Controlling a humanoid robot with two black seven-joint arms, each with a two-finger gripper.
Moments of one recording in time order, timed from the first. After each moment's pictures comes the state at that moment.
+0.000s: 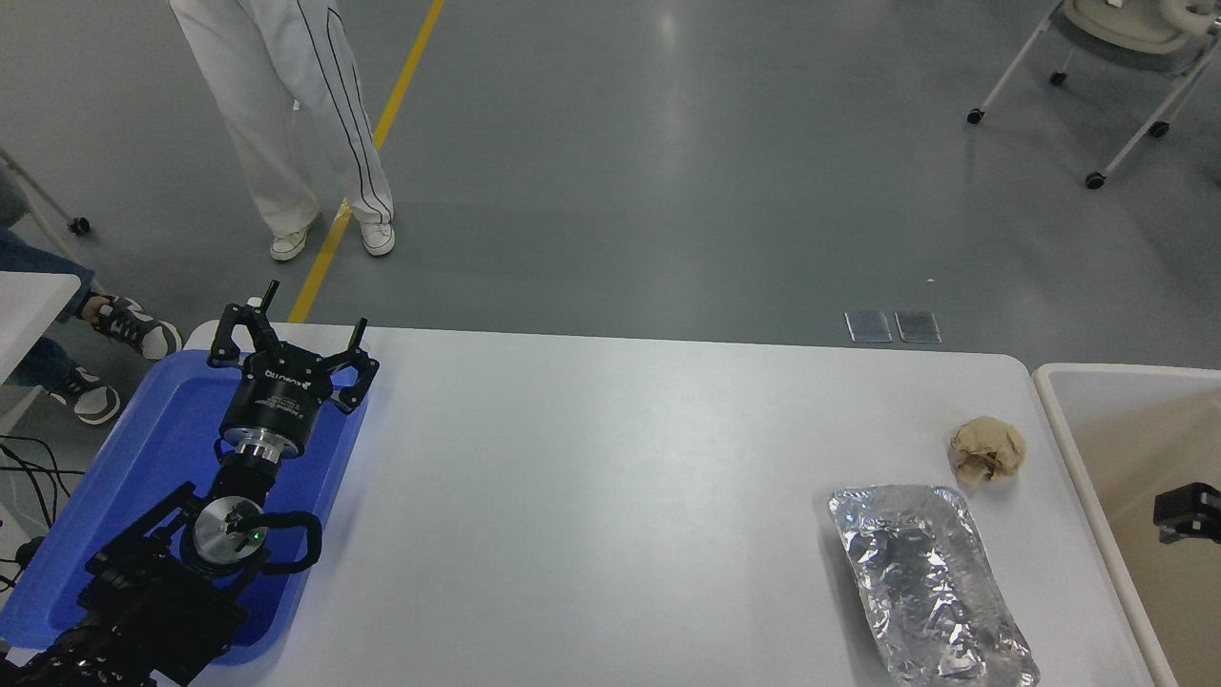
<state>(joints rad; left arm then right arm) -0.52 0.21 -0.98 -0.54 -0.09 -0.62 -0.36 1.58 -0.81 -1.31 1.11 -0.42 0.50 0.06</state>
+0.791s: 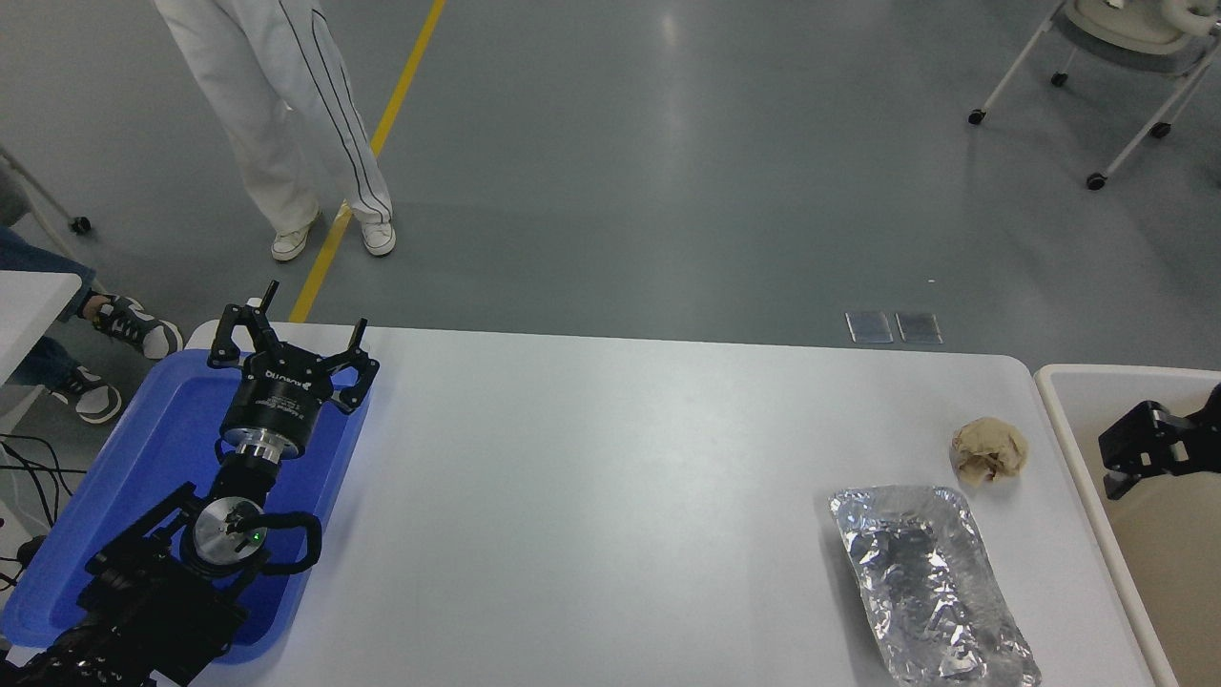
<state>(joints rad) -0.52 0.21 -0.98 -0.54 -0.09 -0.62 -0.36 2.12 -0.65 -1.48 1.34 -0.42 0.78 0.06</state>
